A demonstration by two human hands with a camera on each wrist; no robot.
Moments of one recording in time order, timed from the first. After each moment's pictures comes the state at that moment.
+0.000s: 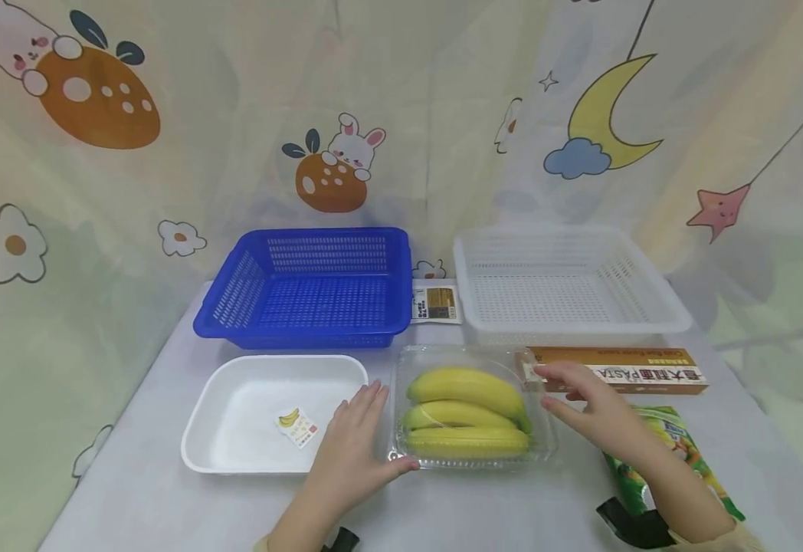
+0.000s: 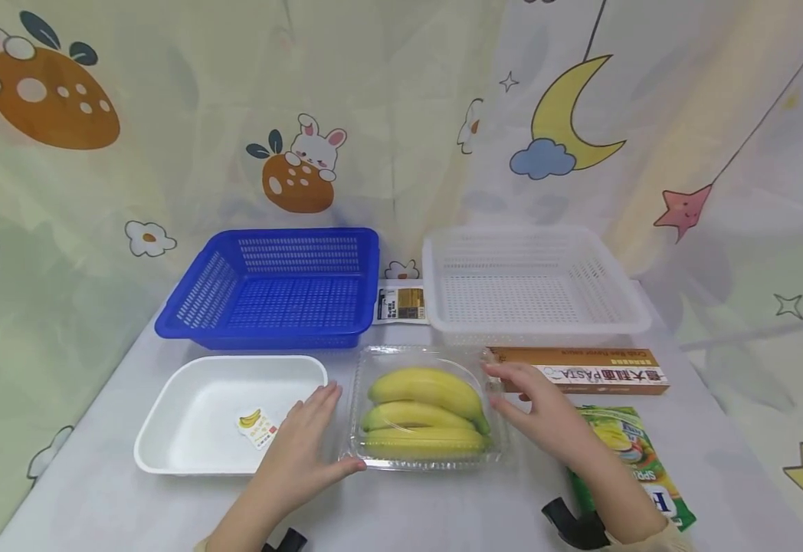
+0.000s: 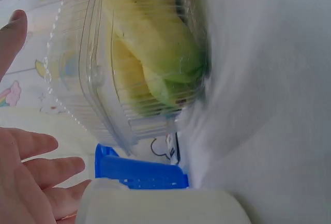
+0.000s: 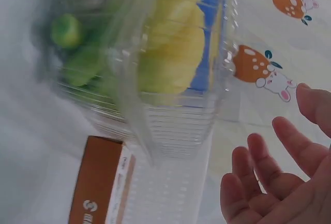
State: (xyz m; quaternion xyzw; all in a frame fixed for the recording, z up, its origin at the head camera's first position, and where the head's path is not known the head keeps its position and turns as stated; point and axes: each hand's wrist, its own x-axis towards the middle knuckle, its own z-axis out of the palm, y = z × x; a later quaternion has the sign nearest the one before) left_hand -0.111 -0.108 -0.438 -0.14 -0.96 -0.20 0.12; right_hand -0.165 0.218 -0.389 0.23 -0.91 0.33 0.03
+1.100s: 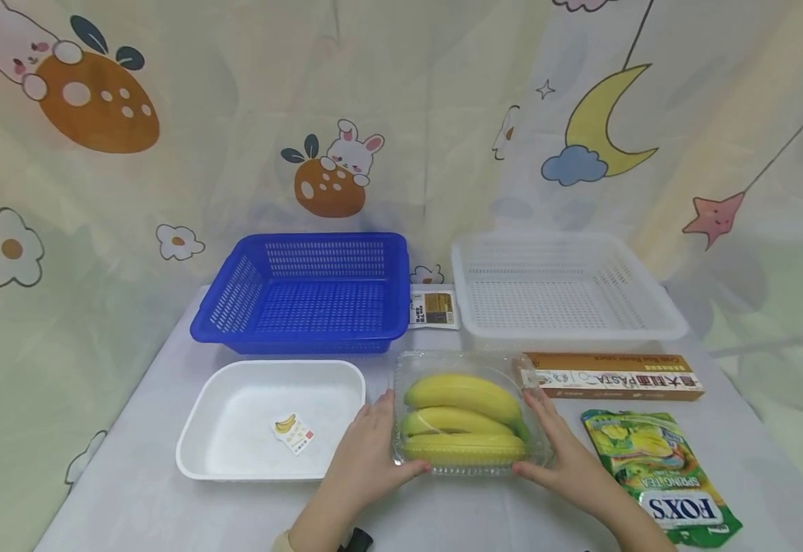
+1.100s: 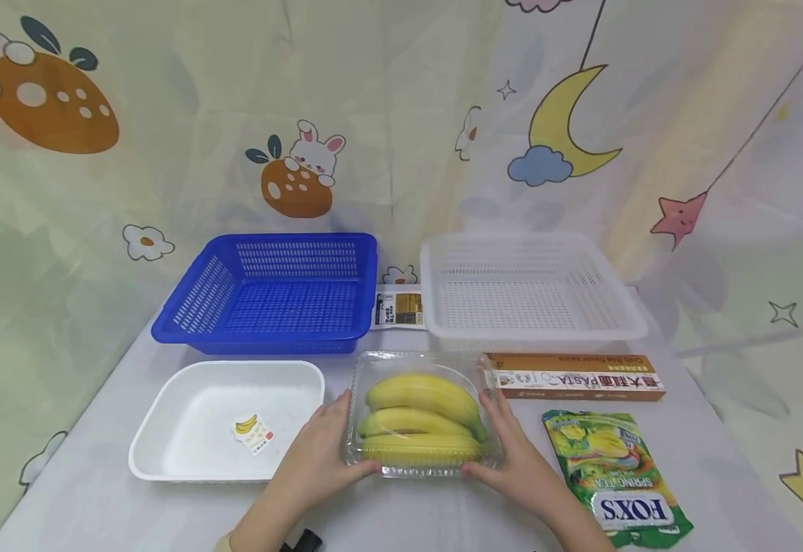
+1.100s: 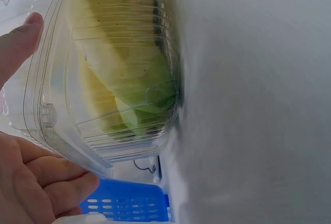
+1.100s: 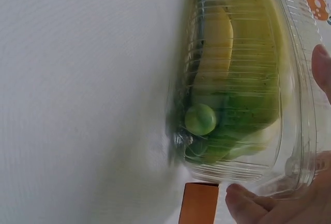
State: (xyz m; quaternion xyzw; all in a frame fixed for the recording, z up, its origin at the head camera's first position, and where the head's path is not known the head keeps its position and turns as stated) left_hand -0.124 -0.088 -0.451 -0.12 -0.97 -0.21 0.08; right_hand -0.137 0.201 -0.449 0.18 -0.90 0.39 -0.03
